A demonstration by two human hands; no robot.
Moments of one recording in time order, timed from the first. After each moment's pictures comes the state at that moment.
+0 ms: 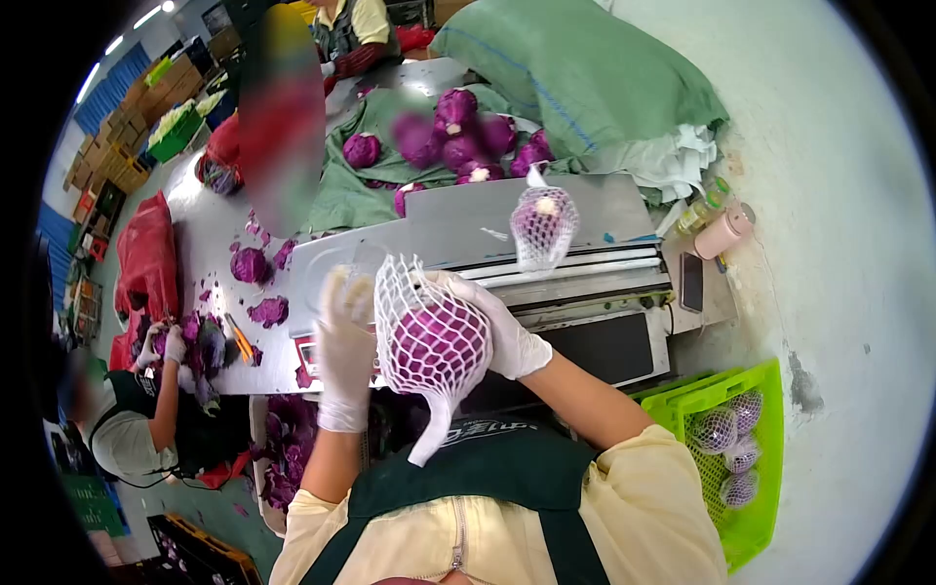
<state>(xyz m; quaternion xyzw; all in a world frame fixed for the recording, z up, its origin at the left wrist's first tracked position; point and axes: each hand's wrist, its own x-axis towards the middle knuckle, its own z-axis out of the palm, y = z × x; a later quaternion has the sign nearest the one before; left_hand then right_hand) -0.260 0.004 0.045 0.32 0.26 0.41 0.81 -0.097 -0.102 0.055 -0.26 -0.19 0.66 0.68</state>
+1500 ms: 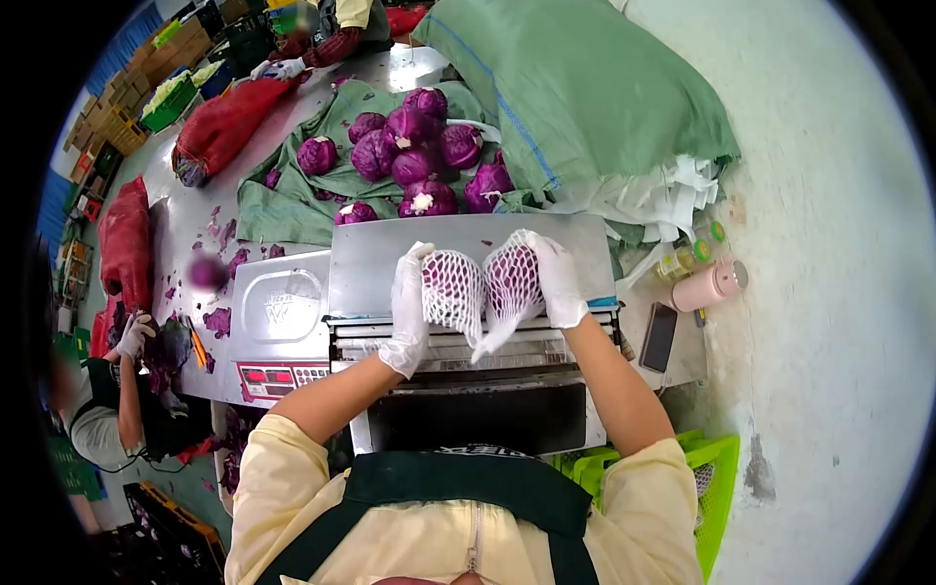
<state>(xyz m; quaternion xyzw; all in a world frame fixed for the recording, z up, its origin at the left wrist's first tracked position) -0.003 -0.002 -0.045 0.53 0.34 0.43 0.65 0.201 -0.103 -0.055 -0.65 -0.25 0.32 0.65</state>
